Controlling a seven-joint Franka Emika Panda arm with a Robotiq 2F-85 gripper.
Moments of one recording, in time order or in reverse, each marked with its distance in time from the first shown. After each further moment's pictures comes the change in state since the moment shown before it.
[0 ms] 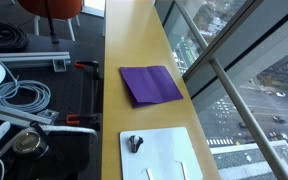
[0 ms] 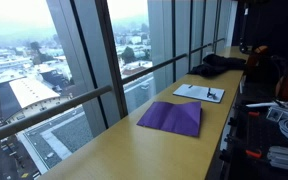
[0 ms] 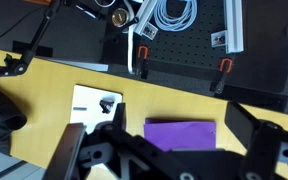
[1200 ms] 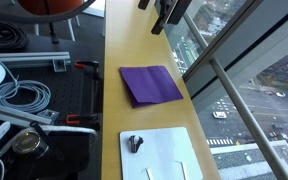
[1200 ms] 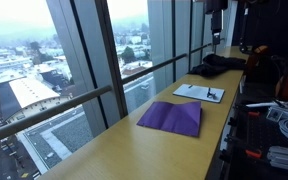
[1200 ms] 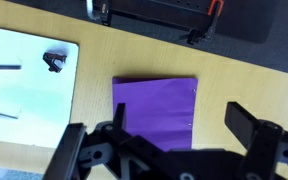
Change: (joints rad) arm 0.004 0.240 -0.247 -0.098 0.208 0.466 -0.303
